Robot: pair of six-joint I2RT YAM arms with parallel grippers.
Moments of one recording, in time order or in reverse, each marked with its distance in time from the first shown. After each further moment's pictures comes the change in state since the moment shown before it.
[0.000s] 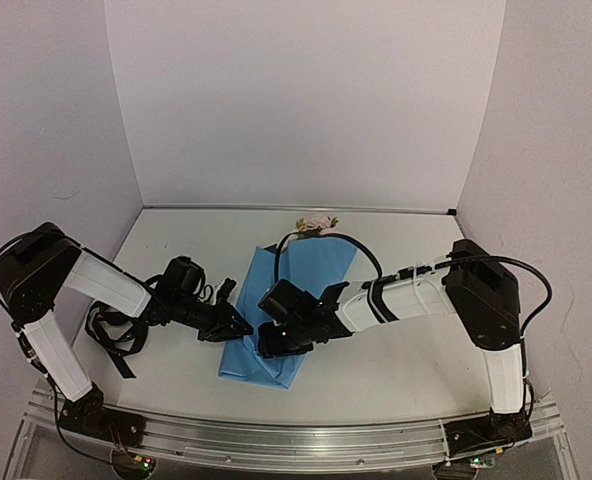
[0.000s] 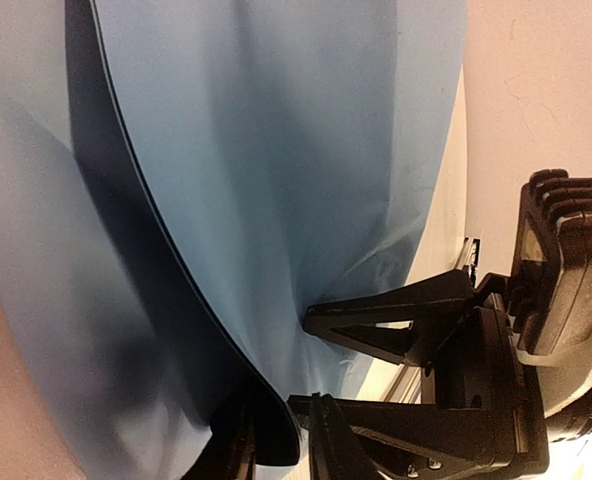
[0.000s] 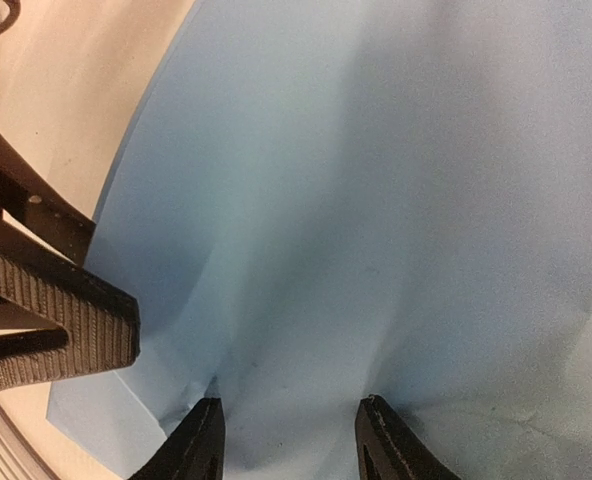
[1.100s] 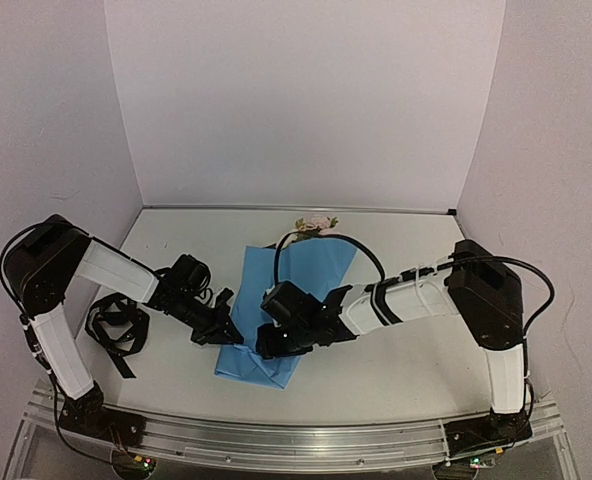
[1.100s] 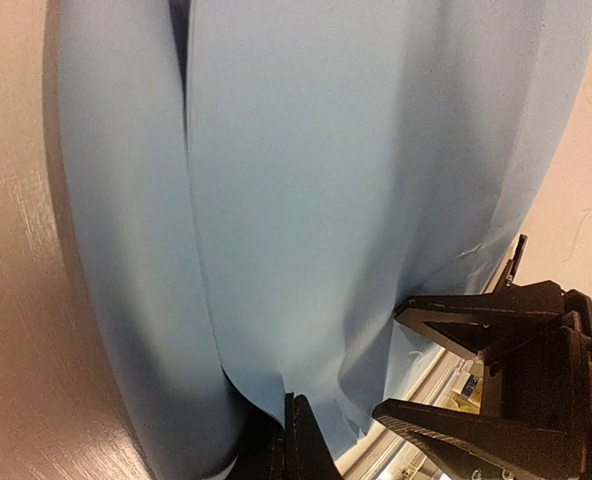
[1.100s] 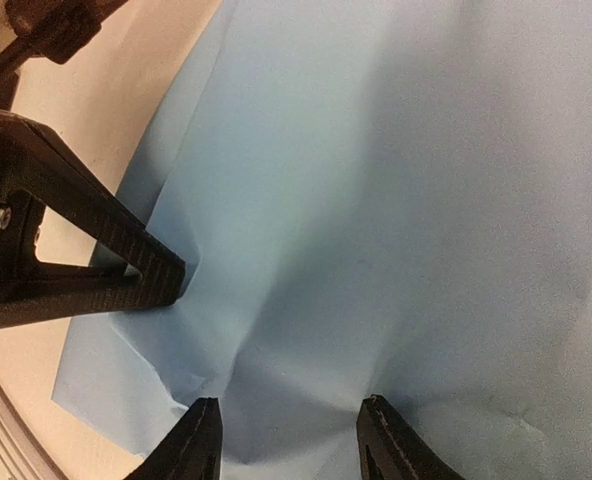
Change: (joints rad) left arm 0.048 0.080 0.136 -0.353 0.003 0.105; right arm -0.005 -0.022 -0.054 0.085 -0.001 -0.017
